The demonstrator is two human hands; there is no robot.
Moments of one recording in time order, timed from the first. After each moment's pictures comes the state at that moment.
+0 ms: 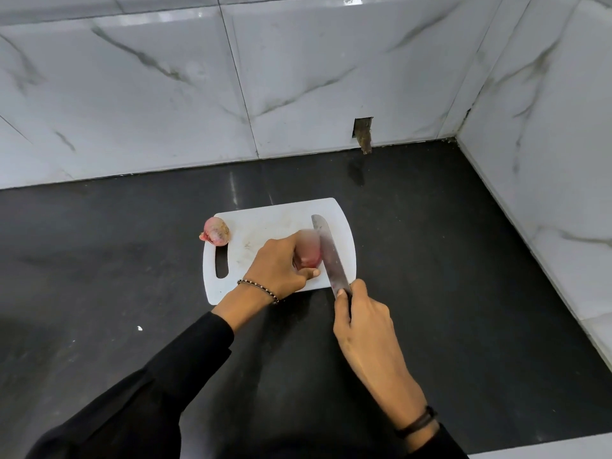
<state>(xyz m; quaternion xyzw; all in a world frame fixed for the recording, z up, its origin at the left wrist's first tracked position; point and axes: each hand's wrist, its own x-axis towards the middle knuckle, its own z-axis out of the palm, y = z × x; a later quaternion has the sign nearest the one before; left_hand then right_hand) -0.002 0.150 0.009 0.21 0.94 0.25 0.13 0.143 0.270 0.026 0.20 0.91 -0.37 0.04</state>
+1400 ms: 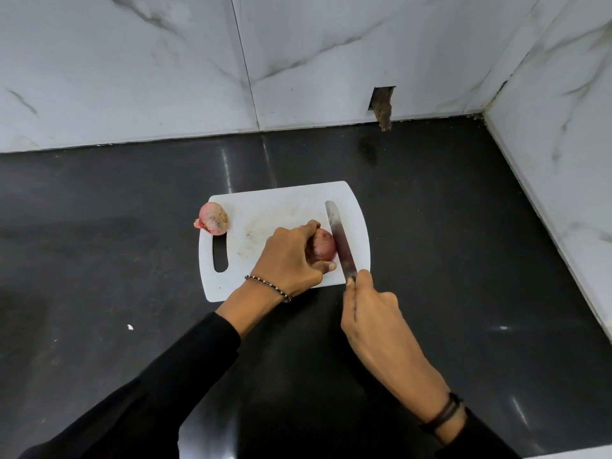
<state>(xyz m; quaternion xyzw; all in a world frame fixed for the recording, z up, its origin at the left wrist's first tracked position) -0.015 0.154 0.009 0.21 0.92 0.29 0.15 0.104 0.266 0.038 0.21 0.91 -0.30 0.20</state>
